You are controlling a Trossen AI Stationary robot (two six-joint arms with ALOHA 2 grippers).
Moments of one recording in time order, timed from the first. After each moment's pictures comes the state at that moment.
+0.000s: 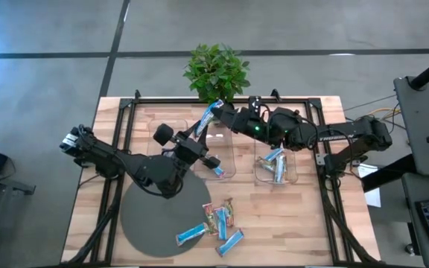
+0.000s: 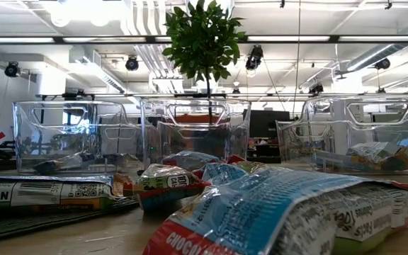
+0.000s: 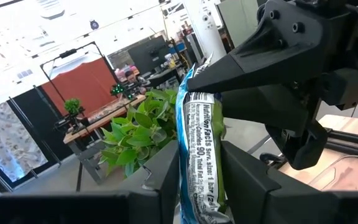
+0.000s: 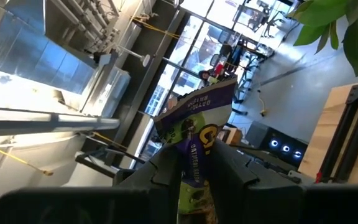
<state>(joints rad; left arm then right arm) -0.40 1.57 1.53 0.24 -1.52 0.53 0.04 1.49 1.32 0.37 0.40 1.12</state>
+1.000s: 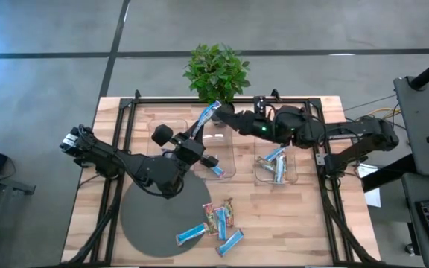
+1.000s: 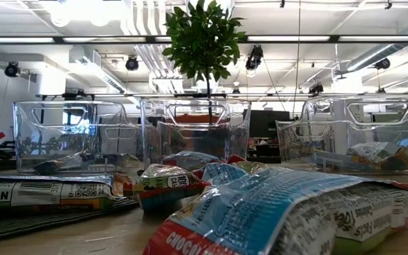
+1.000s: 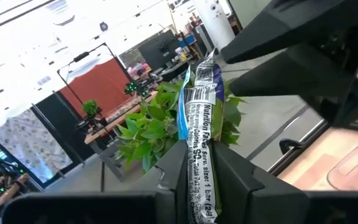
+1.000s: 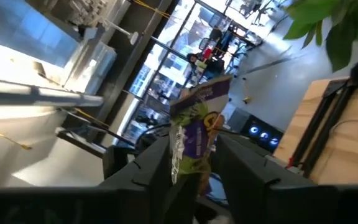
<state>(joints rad) -0.40 1.57 1.53 0.18 -1.57 0.56 0.04 1.41 1.32 0.20 0.34 1.06</state>
